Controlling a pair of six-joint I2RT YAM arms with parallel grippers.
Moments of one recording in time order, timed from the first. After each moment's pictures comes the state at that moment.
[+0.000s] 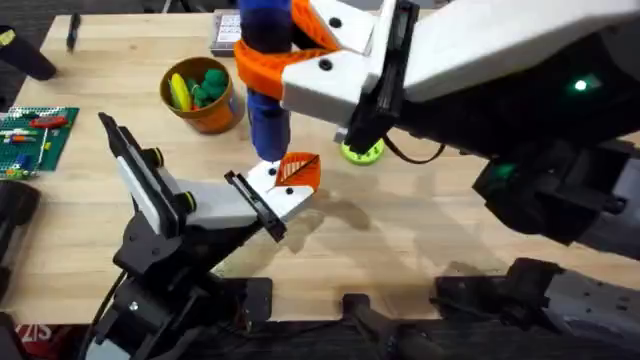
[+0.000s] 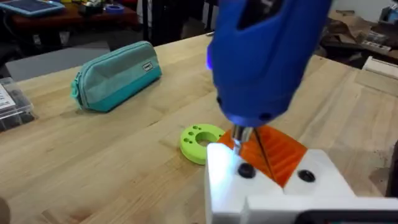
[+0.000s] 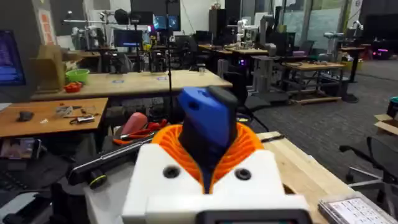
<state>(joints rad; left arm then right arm) -0.48 0.00 0.02 -0.08 0.37 -0.09 0.83 1.14 0.71 0.71 -0.44 0.07</state>
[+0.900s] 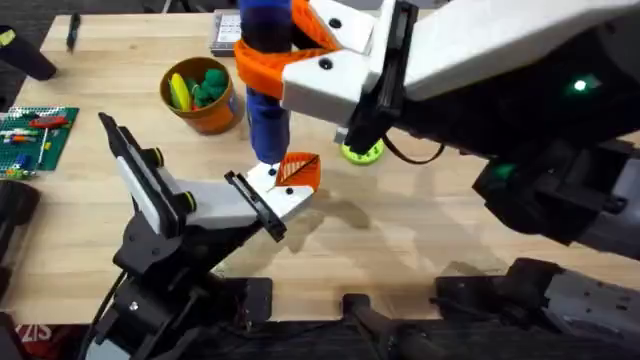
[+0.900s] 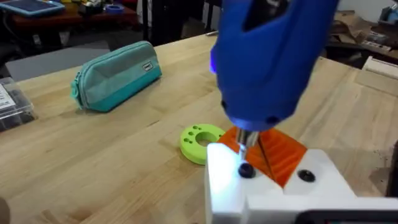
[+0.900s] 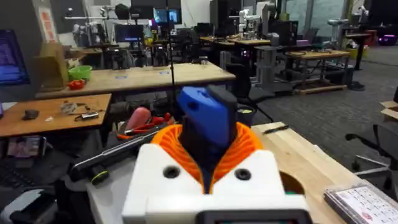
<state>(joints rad) -0.48 0.00 0.02 -0.08 0.37 -0.09 0.83 1.14 0.71 0.71 -0.44 0.11</state>
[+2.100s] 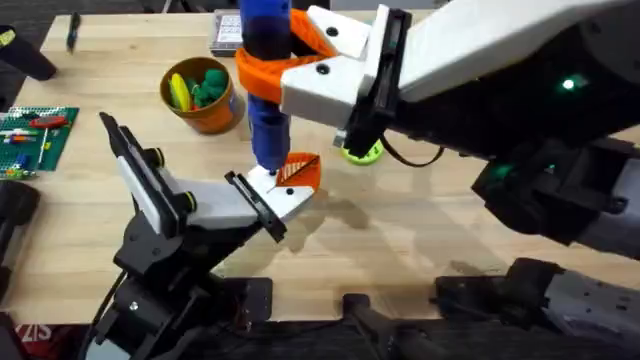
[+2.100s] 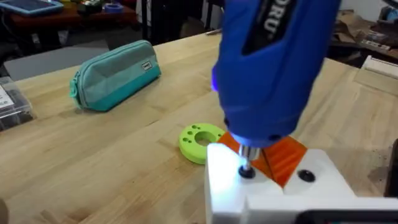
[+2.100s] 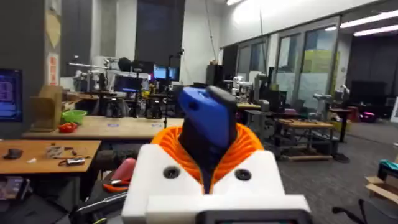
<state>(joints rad) -0.48 0.00 0.02 -0.08 0.37 -0.09 0.83 1.14 0.71 0.67 -0.44 0.13</state>
